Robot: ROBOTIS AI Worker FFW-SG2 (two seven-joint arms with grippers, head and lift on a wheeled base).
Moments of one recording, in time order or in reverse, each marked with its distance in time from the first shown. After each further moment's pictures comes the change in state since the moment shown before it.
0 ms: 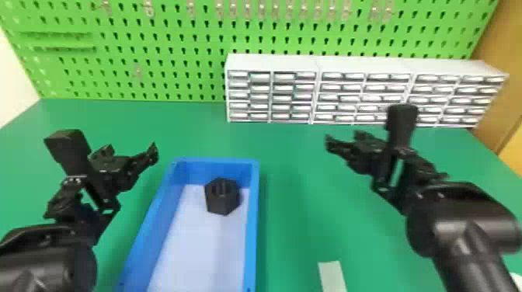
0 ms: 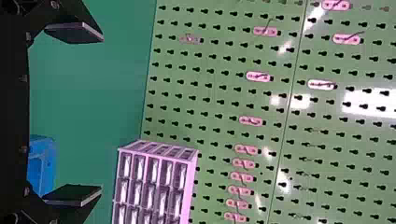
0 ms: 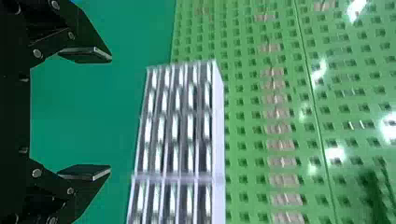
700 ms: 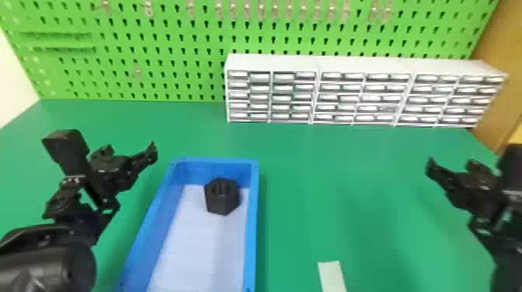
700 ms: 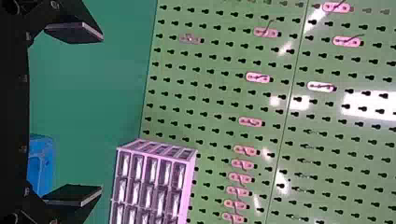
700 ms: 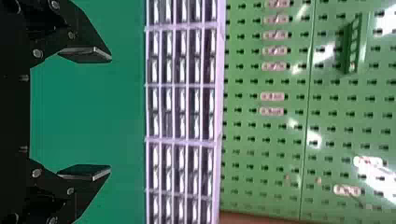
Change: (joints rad) left arm -0.001 0.000 0.006 0.000 0.014 0.001 0.001; right arm 0.219 0.066 -0.403 -0.169 0.173 -0.061 -0.008
